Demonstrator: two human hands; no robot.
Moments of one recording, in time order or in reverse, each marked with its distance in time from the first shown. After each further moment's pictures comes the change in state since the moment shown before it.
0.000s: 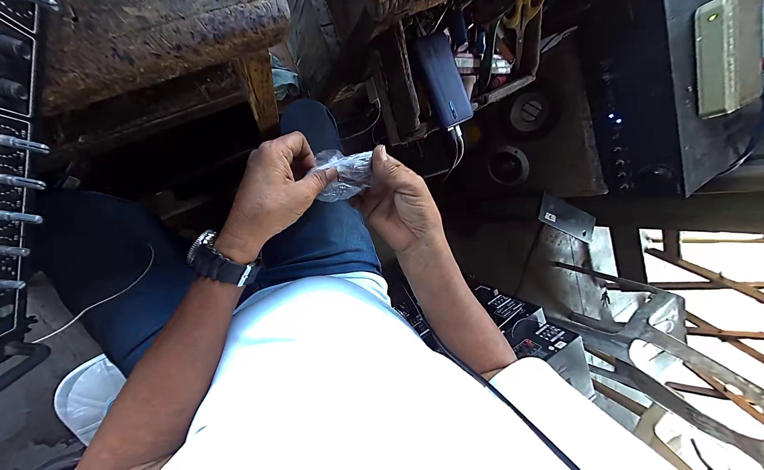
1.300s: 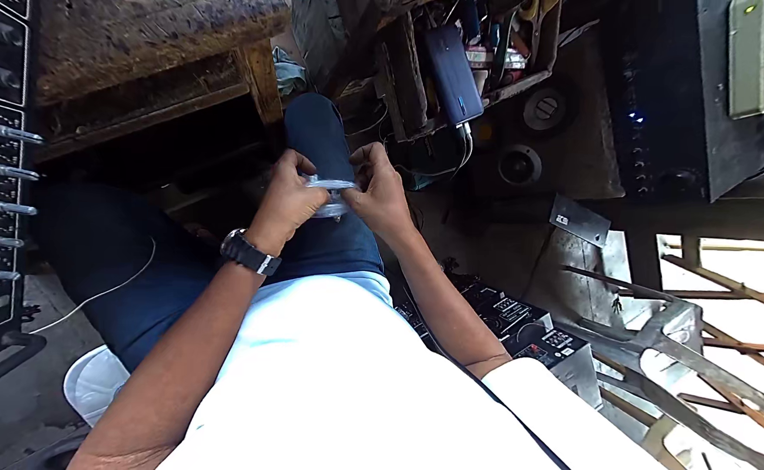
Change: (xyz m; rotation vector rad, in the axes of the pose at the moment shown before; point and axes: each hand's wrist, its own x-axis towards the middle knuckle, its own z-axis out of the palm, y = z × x) left_hand -0.003 -0.026 0.036 -0.169 0.052 -0.467; right_hand 0.029 0.025 -0.036 -1.376 0.108 -0.235
